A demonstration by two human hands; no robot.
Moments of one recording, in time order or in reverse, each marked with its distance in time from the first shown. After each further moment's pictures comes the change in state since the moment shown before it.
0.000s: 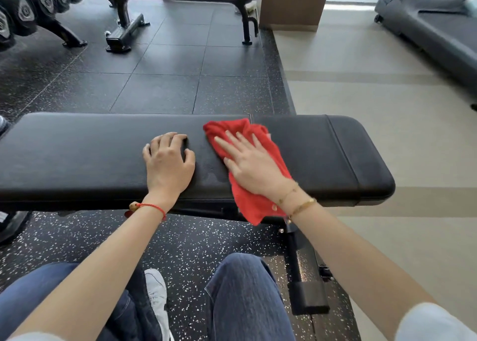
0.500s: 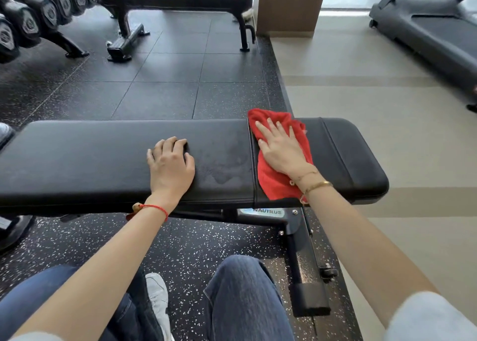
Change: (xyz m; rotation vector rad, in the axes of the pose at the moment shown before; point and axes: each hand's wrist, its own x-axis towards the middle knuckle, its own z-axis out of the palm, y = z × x) left_hand -0.003 0.005 -0.003 0.000 -0.078 -0.017; right_hand 0.010 0.068 -0.014 0.052 -0.005 0.306
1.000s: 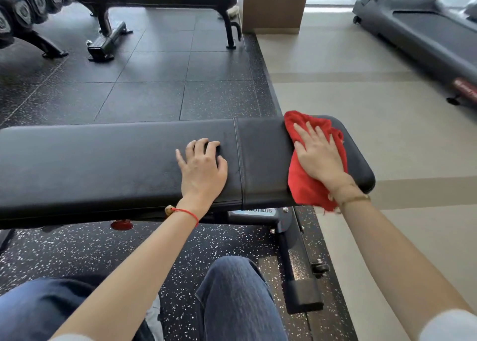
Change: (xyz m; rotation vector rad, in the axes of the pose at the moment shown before) left_hand -0.015 0.076 0.031 -0.069 -0.072 0.136; right_hand -0.039 0.087 -0.018 -0.035 0.083 0.256
